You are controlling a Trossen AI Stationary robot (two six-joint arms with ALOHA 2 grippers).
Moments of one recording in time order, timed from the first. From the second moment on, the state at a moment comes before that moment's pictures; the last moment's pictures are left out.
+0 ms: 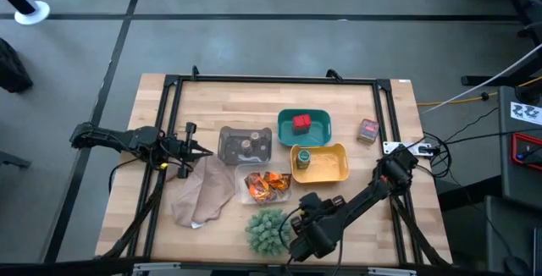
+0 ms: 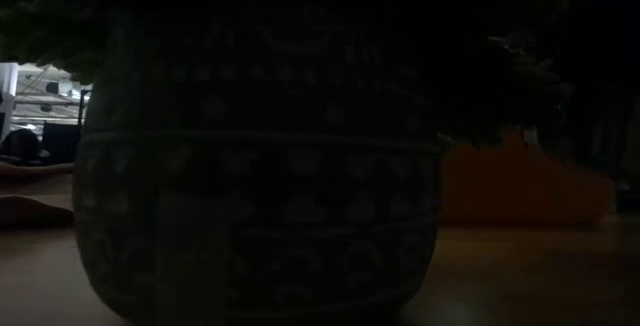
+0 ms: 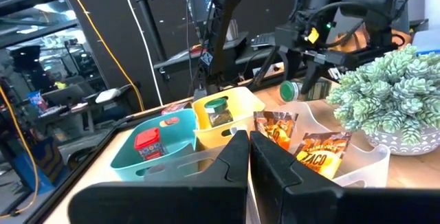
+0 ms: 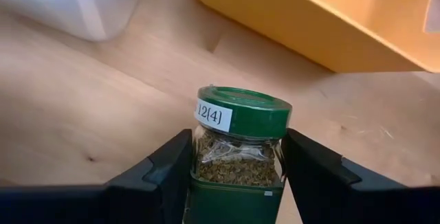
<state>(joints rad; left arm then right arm) -0.16 0.01 0.01 0.02 -0.09 0.29 0.67 2.26 1.96 -1.57 0.31 1.81</state>
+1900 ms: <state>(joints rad) -0.16 0.01 0.01 0.02 -0.09 0.29 0.49 1.80 1.00 -1.20 1.25 1.83</state>
